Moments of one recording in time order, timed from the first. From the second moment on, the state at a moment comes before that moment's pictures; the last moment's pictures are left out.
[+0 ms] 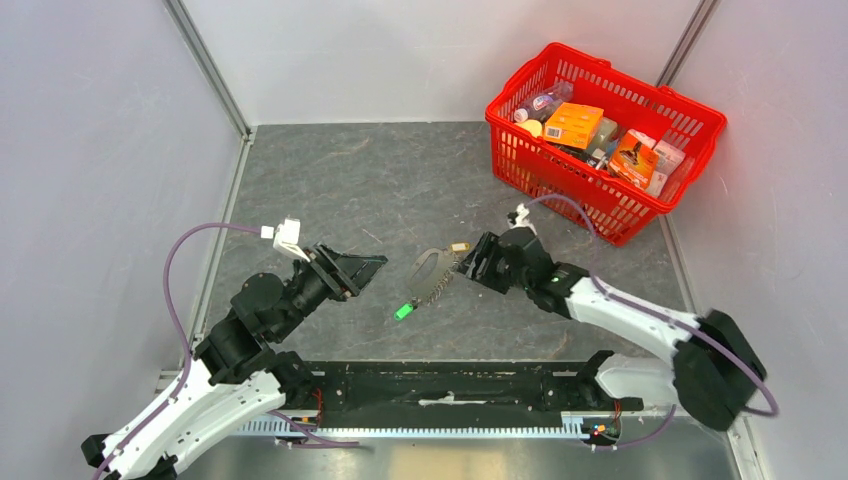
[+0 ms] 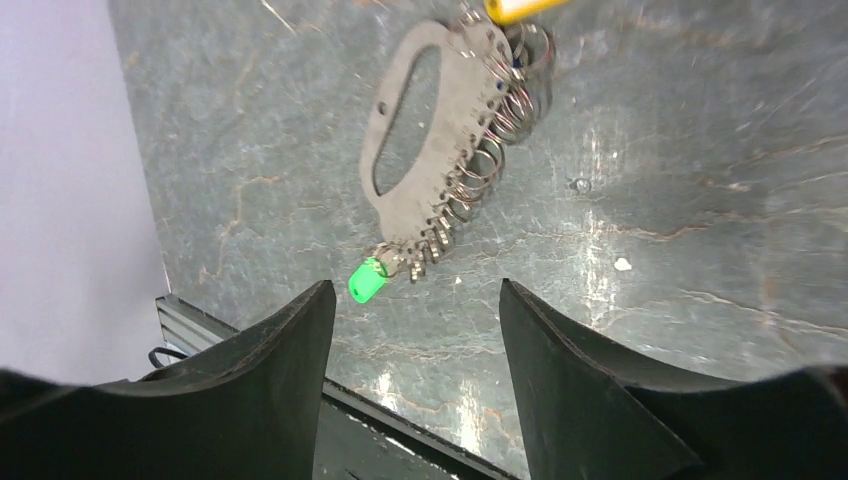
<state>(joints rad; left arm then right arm) -0.82 0.42 0.66 -0.31 -0.16 -0.93 0.72 1.25 0.63 -0.05 0.01 1.02</state>
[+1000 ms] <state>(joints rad) -0.82 0.38 0.75 -0.49 -0.18 -0.82 0.72 0.56 0.94 -0.79 0.35 0.61</state>
